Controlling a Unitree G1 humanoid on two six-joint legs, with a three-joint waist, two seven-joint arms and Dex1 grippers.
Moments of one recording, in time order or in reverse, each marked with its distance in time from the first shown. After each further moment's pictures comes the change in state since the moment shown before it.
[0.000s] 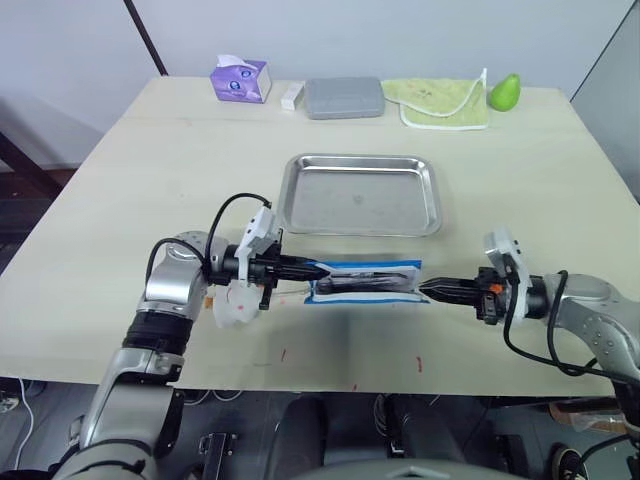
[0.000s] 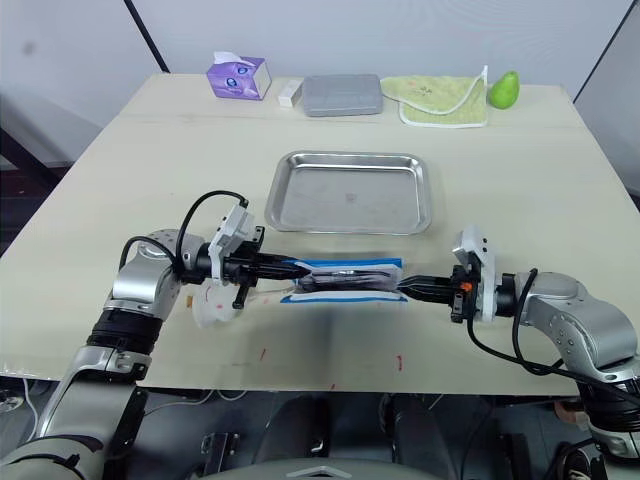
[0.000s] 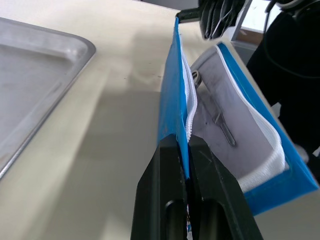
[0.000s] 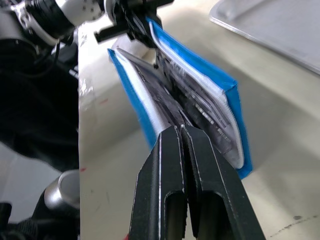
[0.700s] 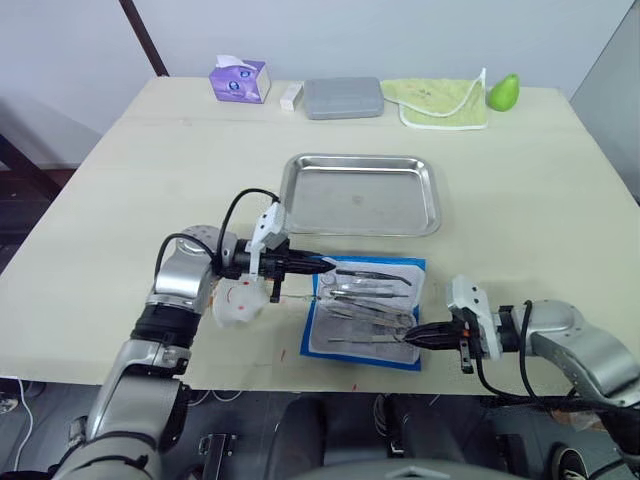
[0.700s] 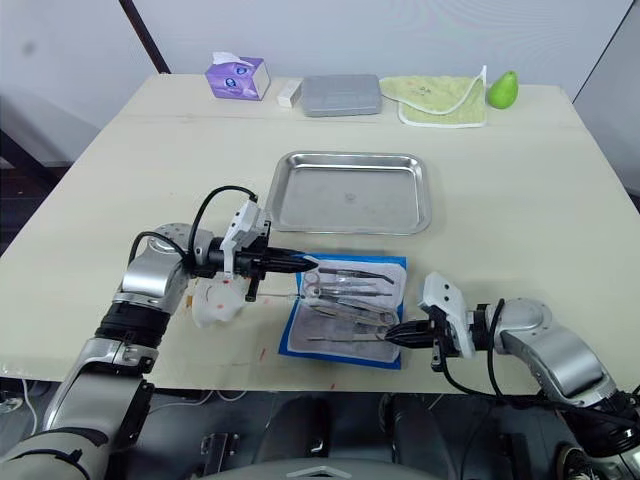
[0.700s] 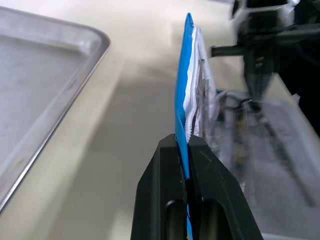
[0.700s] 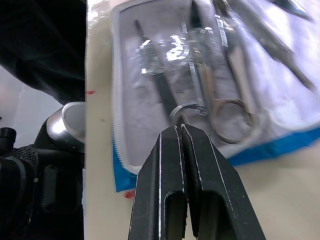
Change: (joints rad) left arm -0.062 -0.032 -0.039 0.054 0.084 -0.042 0.098; right arm 0.106 -0.029 0.226 -0.078 -0.225 -0.151 0.018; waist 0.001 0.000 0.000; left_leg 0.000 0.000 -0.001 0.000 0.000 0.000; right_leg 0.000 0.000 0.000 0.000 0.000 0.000
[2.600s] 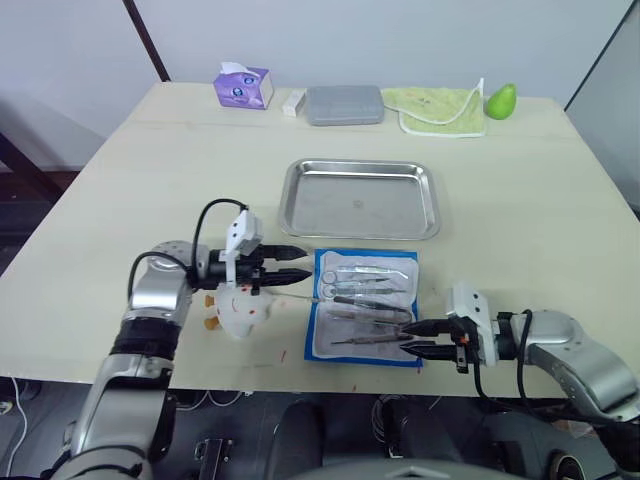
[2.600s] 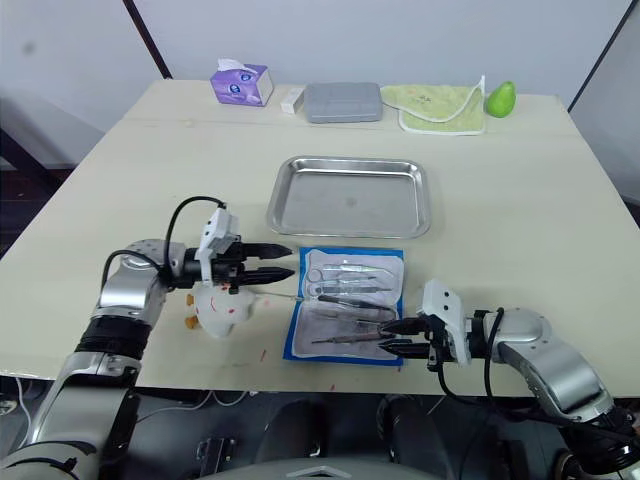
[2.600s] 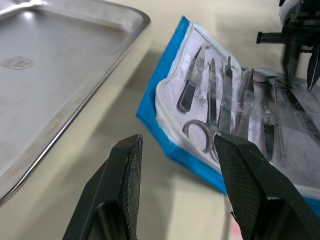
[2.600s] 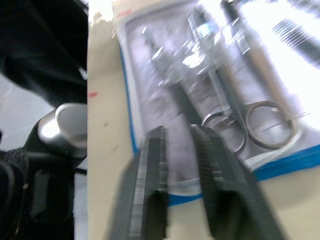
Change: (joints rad) left arm 0.117 0.081 0.133 0.072 -0.042 -0.087 0.006; right arm 0.067 0.038 -0.044 -0.019 0.002 -0.101 -0.017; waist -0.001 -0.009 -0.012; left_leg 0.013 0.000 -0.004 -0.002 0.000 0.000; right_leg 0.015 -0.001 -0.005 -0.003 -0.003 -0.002
